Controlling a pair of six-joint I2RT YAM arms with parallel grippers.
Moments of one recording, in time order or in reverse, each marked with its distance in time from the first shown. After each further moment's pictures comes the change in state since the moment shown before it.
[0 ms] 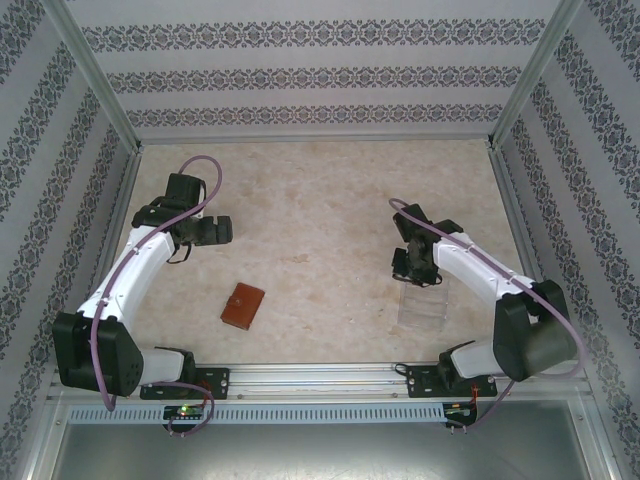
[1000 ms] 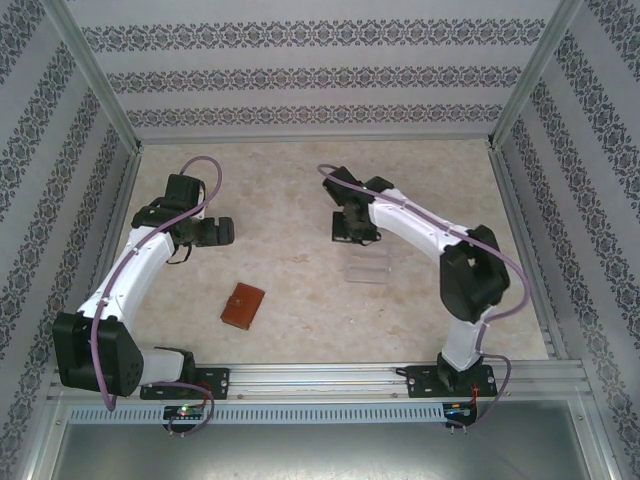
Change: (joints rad) left arm 0.007 -0.001 -0.010 0.003 0.053 0.015; right arm 0.269 0.474 0.664 -0.085 0.070 0.027
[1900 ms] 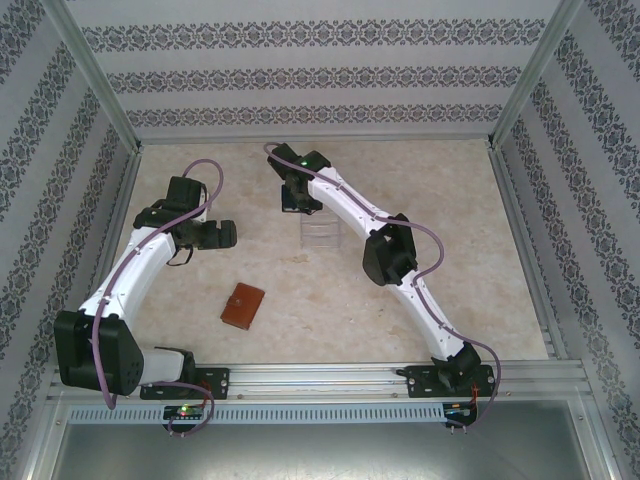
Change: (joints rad) left arm 0.000 0.006 -0.018 0.002 0.031 0.000; right arm 0.064 0.720 1.040 -0.266 0.055 -0.002
